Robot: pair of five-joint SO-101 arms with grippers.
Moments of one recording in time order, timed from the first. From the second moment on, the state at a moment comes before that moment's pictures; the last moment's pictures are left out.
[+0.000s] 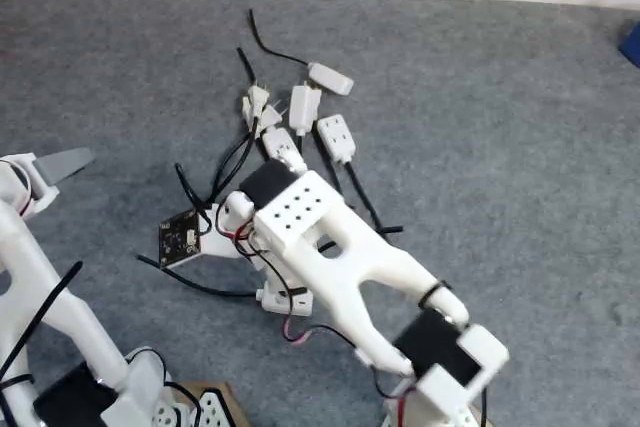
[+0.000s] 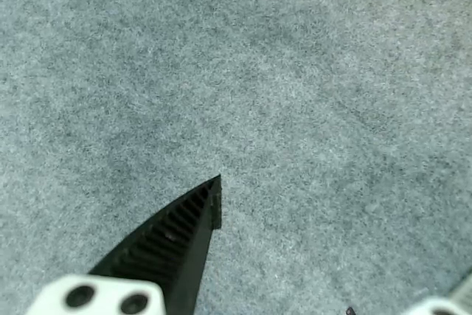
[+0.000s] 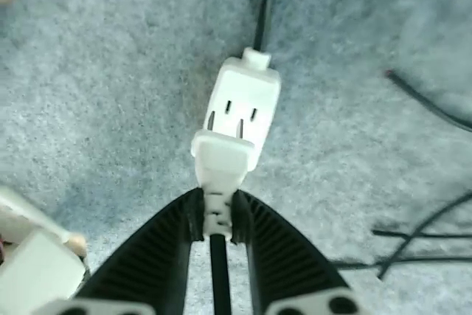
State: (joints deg) left arm -46.6 -22.8 25.2 65.0 2.7; right arm -50.7 6.4 3.4 93.4 57.3
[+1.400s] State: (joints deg) left arm -30.4 -22.8 18.9 84.2 -5.1; right arm -39.0 -18.5 25.4 68.4 19.7
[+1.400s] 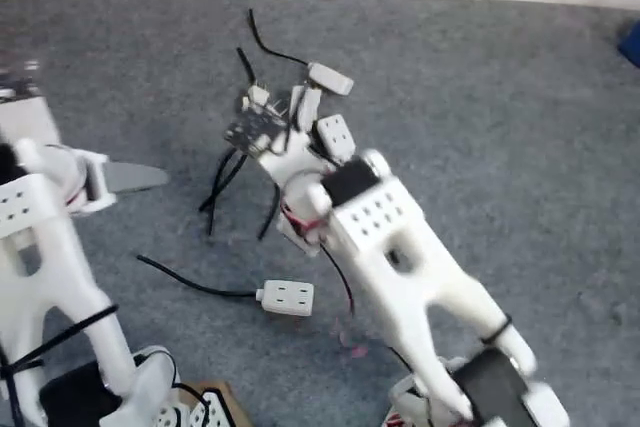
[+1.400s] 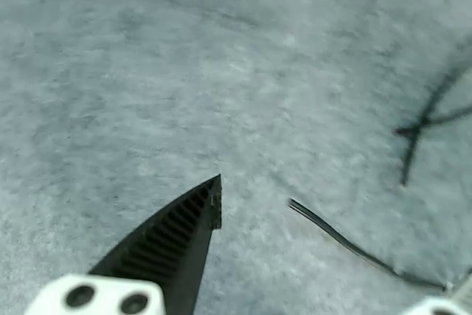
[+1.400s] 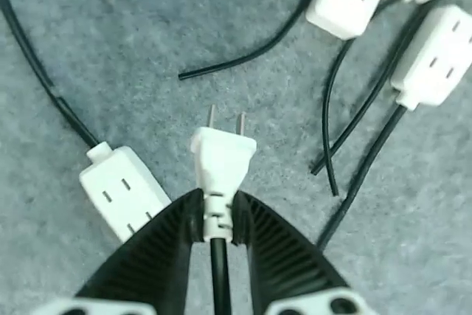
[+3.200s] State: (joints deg) left arm -38.4 -22.9 21.5 77.1 -9.8; right arm -34.3 -8.2 41.5 66.2 40.1
